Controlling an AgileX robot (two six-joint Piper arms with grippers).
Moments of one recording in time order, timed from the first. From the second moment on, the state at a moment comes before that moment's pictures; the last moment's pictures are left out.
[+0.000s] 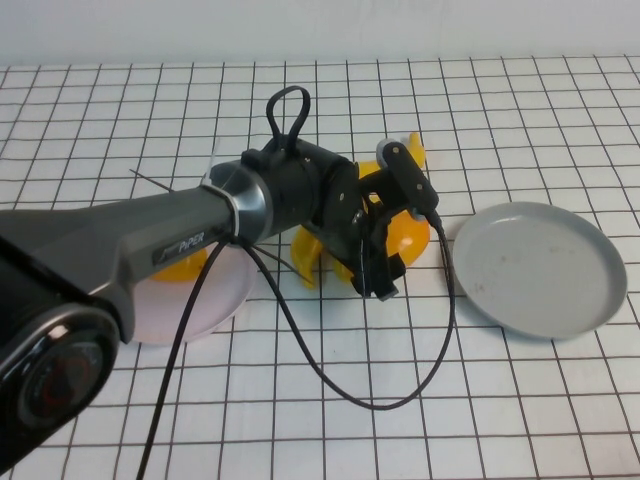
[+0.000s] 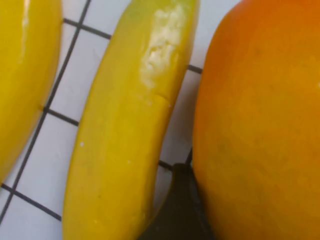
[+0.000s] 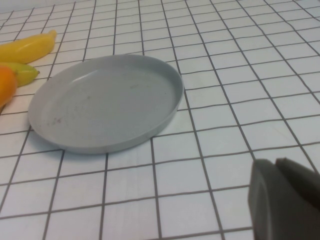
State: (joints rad) right arm -0.02 -0.01 0.03 0.07 0.34 0.08; left arm -0.68 2.15 -1.63 -0.02 0.57 0.58
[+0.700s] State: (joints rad) right arm -0.02 -0.01 0.03 0.07 0.34 0.08; left arm -0.58 1.87 -1.51 0.24 1.00 0.14
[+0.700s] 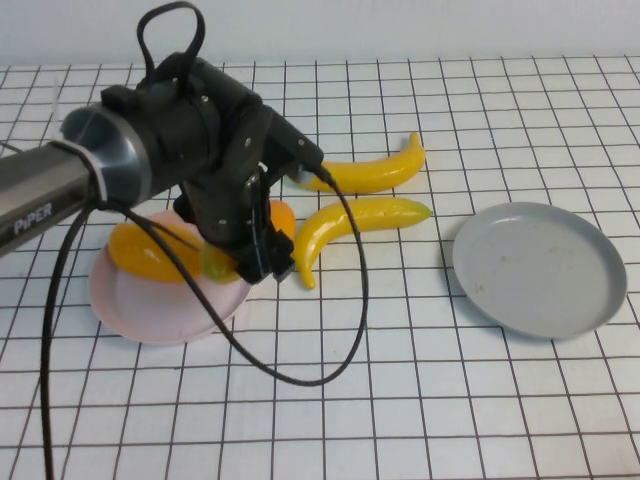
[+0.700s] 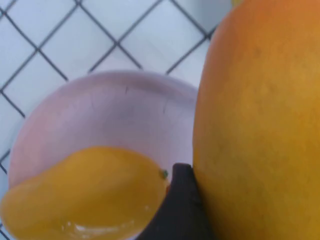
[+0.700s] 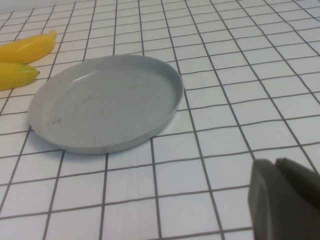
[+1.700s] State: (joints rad) right arm -0.02 -0.01 0.03 0.07 0.34 0.08; left arm -0.35 1.61 -1.31 -0.23 0.74 0.44
